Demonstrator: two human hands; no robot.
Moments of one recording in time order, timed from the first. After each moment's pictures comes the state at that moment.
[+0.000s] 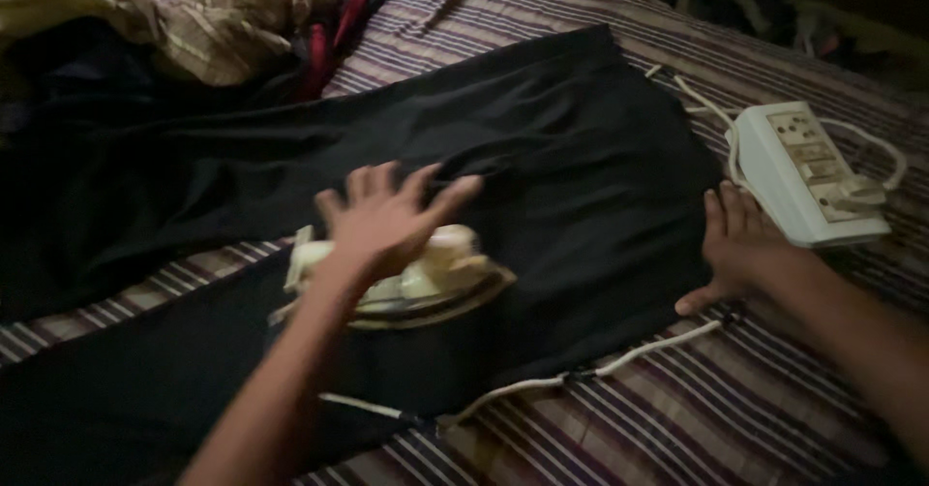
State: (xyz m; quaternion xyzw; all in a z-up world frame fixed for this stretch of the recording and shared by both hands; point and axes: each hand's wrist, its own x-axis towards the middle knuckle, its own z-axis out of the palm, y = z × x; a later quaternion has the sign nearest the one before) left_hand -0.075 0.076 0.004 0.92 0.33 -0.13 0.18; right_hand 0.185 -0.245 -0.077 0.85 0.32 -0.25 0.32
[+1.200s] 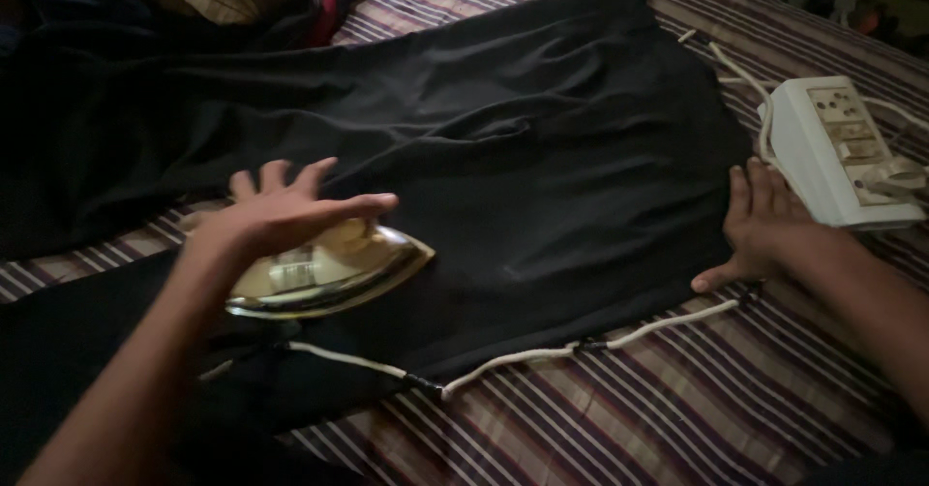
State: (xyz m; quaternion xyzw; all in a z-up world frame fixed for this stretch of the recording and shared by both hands) left_hand -0.156 0.149 -0.009 0.82 0.48 -0.24 0.19; right_hand 0.210 -0.254 -0.115 0.86 0.30 -0.25 0.33
